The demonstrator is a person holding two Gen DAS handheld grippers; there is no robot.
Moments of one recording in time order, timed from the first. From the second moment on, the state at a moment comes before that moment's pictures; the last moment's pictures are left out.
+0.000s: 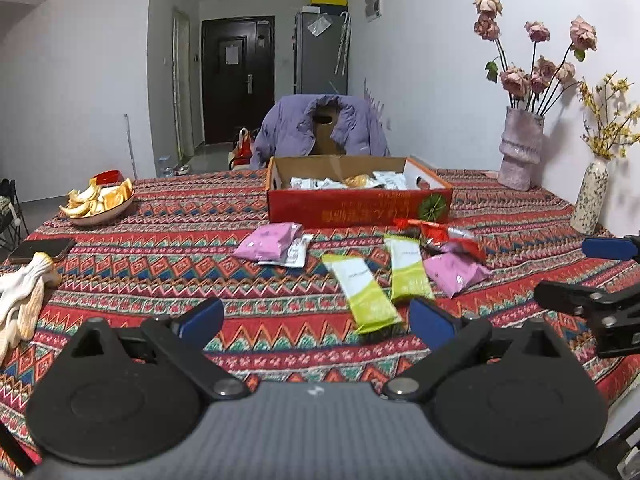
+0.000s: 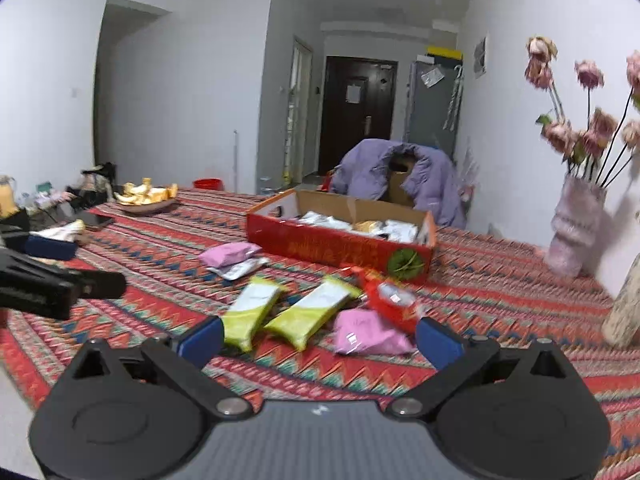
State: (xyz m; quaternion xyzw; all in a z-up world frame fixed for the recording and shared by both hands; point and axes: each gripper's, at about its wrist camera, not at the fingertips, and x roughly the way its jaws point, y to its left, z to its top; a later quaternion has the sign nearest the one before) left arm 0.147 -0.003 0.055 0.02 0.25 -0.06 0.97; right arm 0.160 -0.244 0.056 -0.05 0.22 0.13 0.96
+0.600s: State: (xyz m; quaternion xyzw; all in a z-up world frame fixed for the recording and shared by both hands) left arm 0.172 0.001 0.044 0.02 0.27 -0.07 0.96; right arm 0.187 -0.241 0.048 -0.03 0.24 0.12 0.96
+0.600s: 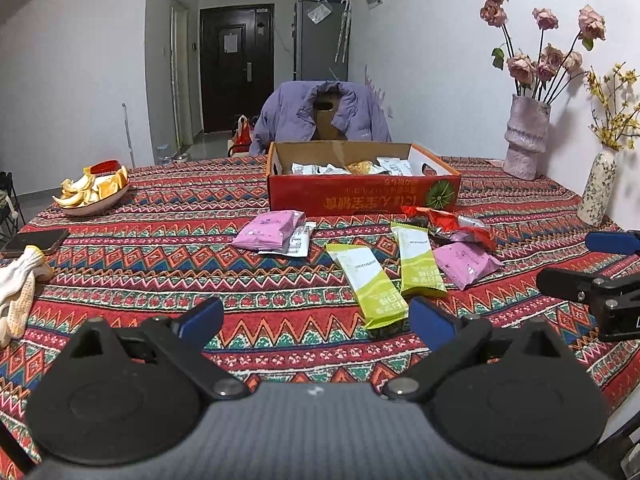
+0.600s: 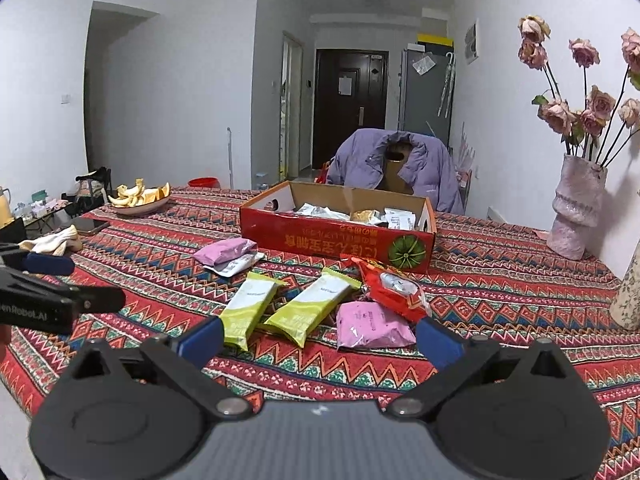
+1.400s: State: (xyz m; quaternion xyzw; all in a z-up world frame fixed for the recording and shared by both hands) left arm 0.397 0.049 -0.011 0.02 0.32 -0.10 0.94; right arm 0.355 -0.181 0.030 0.02 0.30 0.18 0.94
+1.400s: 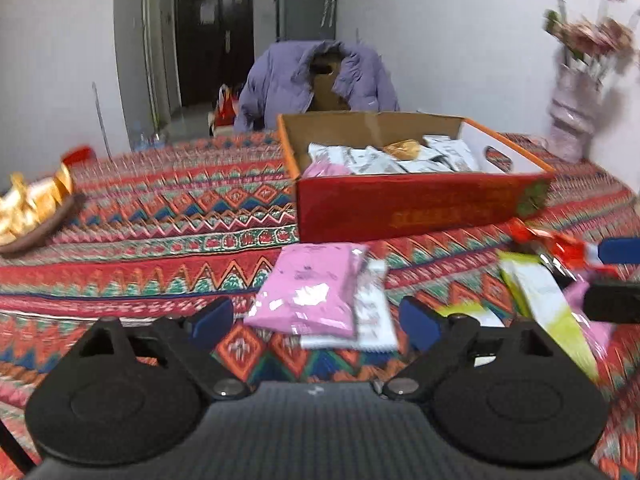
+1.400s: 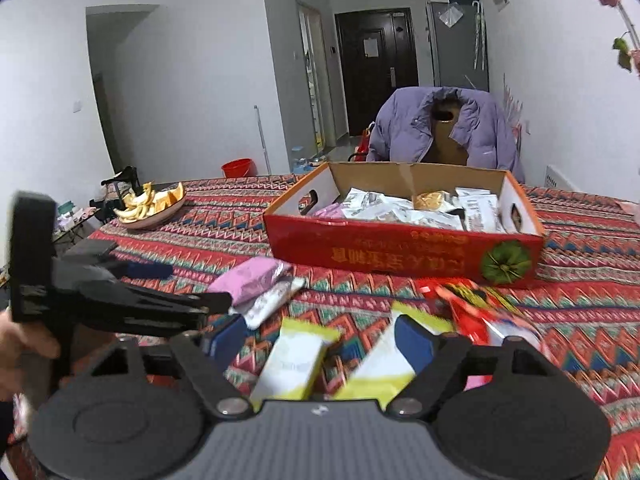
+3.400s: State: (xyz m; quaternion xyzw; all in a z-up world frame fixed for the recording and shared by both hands) left arm 0.229 -0.009 0.042 -0.01 0.29 -0.12 0.95; right arm 0.265 -0.223 0.049 -0.05 0.30 0.17 0.94
